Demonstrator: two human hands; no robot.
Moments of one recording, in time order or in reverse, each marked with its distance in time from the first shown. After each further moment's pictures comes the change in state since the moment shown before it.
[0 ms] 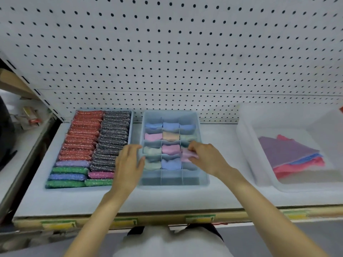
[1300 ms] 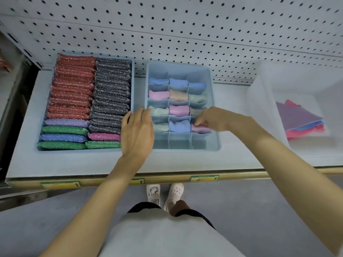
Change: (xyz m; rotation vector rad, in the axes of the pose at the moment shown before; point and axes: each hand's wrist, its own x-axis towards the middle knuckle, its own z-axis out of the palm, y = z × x) left_hand -0.005 -0.013 0.025 0.336 0.080 0.154; right_hand 0.030 -0.017 -0.013 -0.274 -0.614 -0.034
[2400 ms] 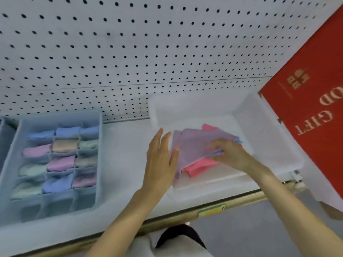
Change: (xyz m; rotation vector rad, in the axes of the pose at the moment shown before) left_hand 0.049 0.360 0.061 -0.640 -0.261 0.040; right_hand -0.153 0.334 0.115 0.736 0.509 0.274
